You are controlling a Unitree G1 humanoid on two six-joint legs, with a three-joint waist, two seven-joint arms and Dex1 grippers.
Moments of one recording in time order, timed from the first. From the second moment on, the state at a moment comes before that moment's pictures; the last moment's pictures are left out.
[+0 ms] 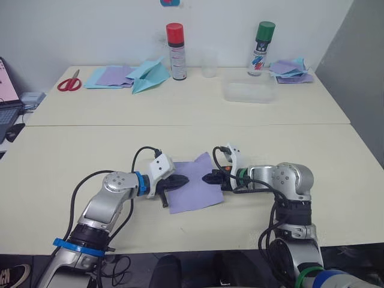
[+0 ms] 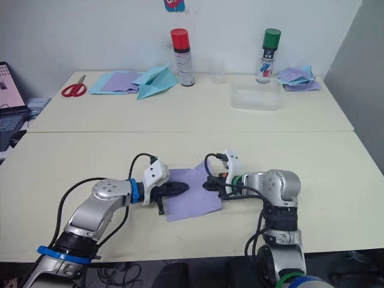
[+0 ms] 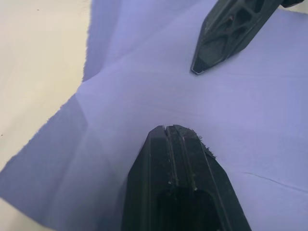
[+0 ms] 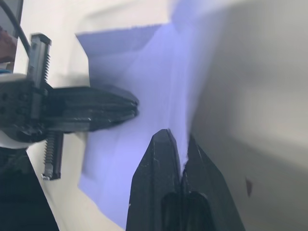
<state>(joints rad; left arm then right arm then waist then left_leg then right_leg) -0.34 0.59 -0.19 0.05 -0.16 0.29 -1.01 -0.57 0.04 -0.21 -0.11 0.50 1.61 0.28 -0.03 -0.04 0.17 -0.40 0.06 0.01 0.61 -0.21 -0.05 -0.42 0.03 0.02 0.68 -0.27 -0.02</state>
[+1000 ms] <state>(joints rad) -0.42 0.60 -0.28 0.09 -0.10 0.25 -1.06 -0.52 -0.04 -0.20 -0.17 0.69 1.61 0.14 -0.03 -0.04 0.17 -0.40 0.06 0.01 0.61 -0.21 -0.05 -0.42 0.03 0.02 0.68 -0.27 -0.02</state>
